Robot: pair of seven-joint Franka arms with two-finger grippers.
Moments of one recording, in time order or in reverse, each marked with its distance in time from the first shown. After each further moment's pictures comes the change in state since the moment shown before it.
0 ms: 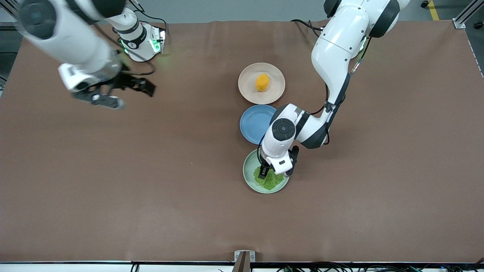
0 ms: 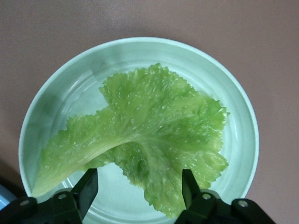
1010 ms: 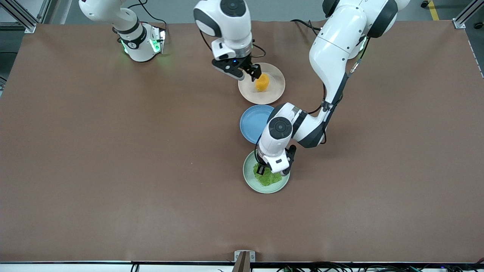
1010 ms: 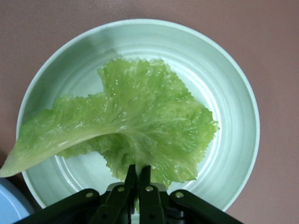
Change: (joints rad) left arm -0.015 0.004 -0.003 0.011 0.000 0.000 0.000; right arm 0.616 0.242 0.000 -0.207 -0.009 0.618 0.820
